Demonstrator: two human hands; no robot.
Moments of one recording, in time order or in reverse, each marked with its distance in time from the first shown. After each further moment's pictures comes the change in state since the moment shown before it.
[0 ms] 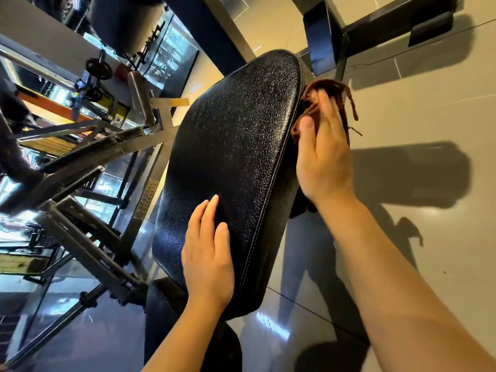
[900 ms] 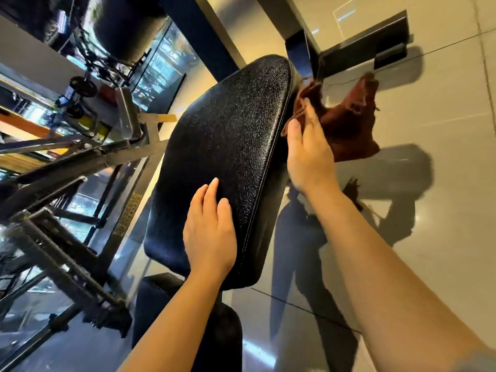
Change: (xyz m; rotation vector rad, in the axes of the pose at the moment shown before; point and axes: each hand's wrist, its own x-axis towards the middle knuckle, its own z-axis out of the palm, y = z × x) left_hand 0.000 0.004 -0.001 0.028 -0.003 0.017; right_hand -0.026 -0.012 -0.004 0.003 -0.062 0.041
